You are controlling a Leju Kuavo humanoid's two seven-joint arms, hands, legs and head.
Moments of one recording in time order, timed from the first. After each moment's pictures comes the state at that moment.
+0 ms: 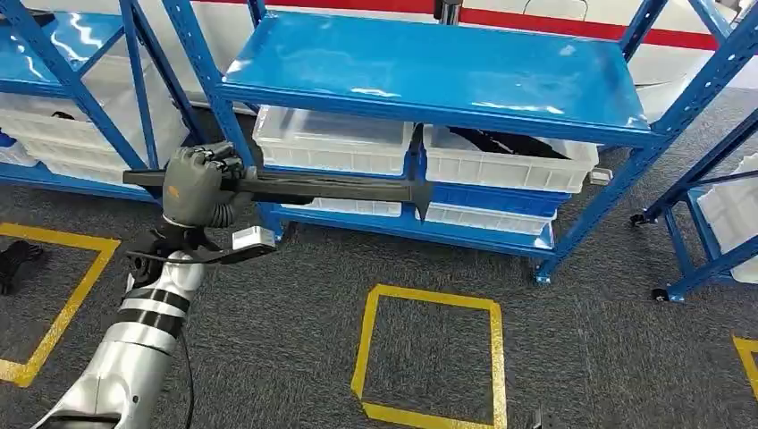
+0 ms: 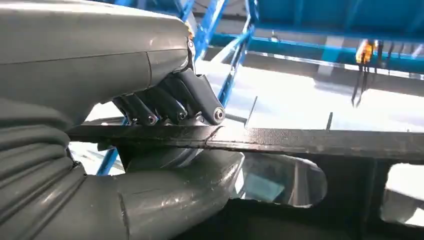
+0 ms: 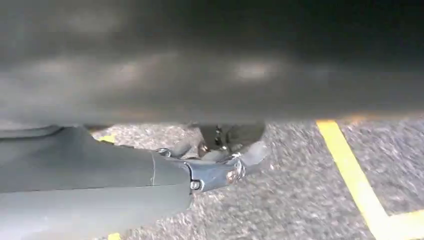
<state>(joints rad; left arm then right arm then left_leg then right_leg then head) -0.56 -0.07 -0.06 -1.09 -1.04 0.70 -0.70 -0.14 -0.07 0.34 -0.18 -0.95 -0.02 -0.14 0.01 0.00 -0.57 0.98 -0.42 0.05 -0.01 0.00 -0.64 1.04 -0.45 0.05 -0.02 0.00</state>
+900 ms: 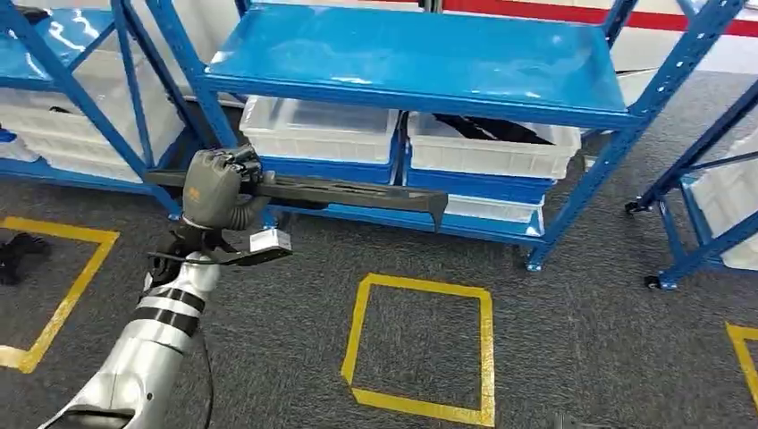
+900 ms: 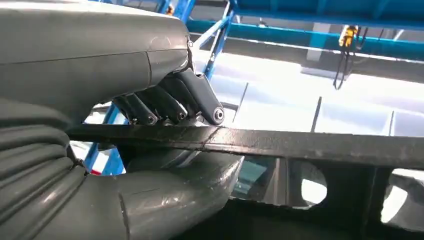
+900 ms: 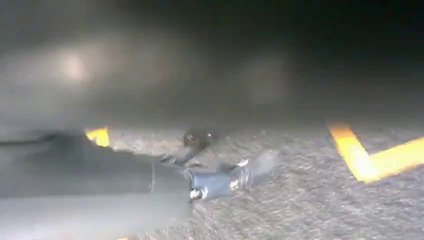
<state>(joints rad) -0.55 -0.08 -0.06 -1.06 -1.06 0.70 -0.70 -0.13 -0.08 0.32 -0.18 -0.95 -0.03 -0.15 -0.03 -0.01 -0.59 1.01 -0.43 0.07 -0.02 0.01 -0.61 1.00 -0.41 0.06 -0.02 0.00</state>
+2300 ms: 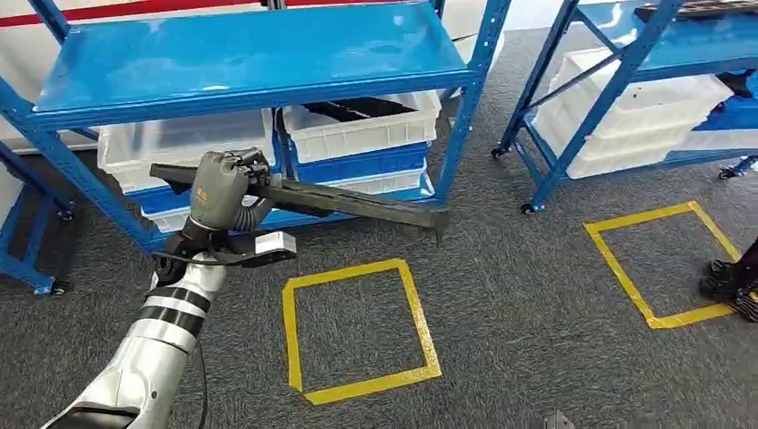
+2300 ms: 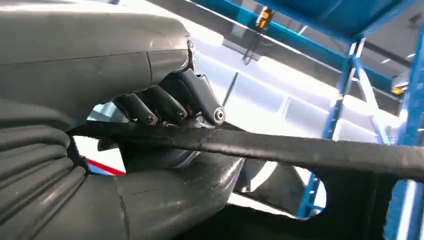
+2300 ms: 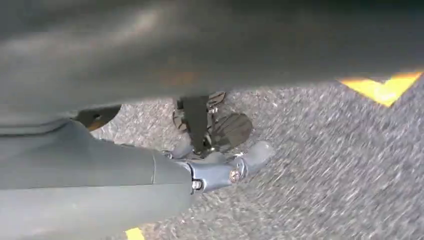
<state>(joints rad) -0.55 -0.09 -0.06 -1.06 -1.05 0.70 -0.70 -0.15 -0.08 0.30 -0.18 -0.95 -0.01 -0.15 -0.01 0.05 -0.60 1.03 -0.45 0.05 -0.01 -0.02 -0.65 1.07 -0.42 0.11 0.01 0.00</state>
